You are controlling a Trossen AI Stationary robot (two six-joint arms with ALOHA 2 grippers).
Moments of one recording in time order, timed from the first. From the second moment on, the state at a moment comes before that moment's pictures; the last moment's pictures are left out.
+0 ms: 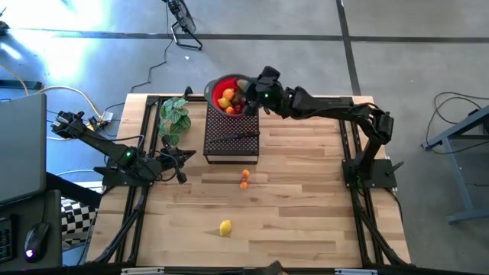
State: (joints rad) left arm -0.46 0.61 0.36 -0.18 -0.94 -0.19; right arm -0.35 1.77 1.49 -0.11 0.49 -0.40
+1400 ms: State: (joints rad) left arm -0.46 0.61 0.36 -0.18 -0.76 -0.19; right arm 0.09 1.75 1.49 -0.46 0.26 0.07
